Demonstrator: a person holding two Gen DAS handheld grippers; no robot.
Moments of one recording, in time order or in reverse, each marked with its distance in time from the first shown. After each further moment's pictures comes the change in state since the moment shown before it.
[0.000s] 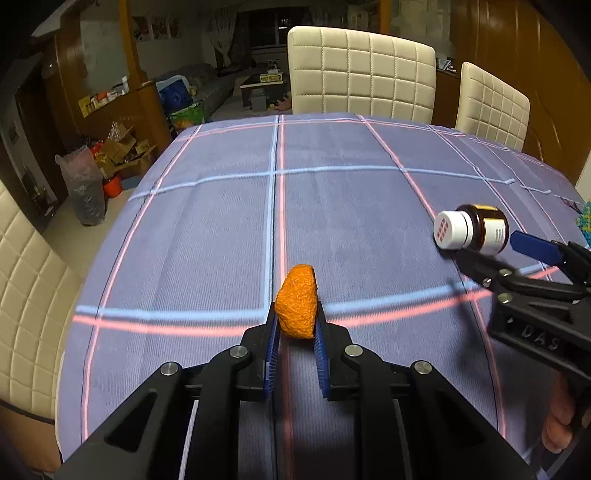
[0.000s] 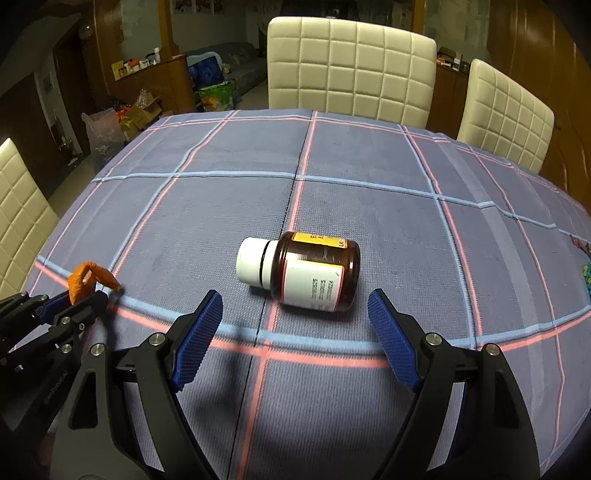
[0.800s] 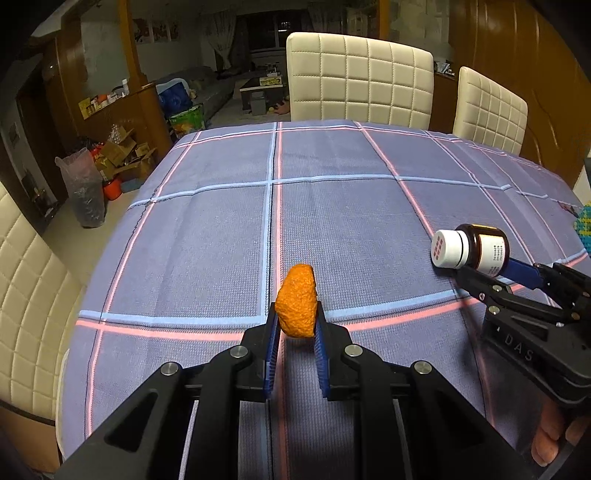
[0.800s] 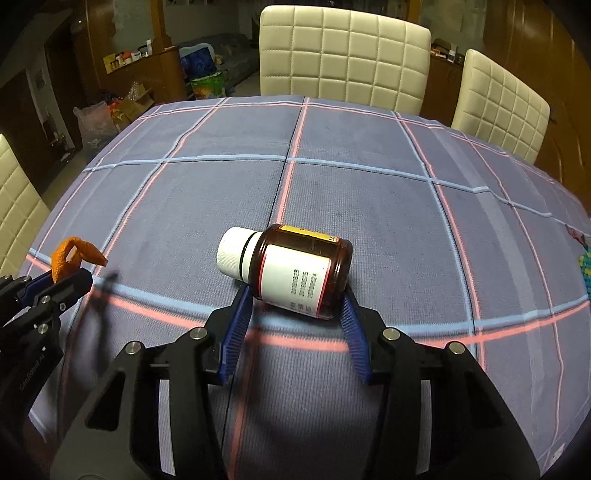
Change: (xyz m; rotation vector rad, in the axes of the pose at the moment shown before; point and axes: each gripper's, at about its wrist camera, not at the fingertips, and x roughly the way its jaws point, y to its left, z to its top) left arm -0.008 -0.001 0.005 -0.004 -0.011 -0.007; right arm -0.003 -0.002 -0.011 0.008 0.034 -0.026
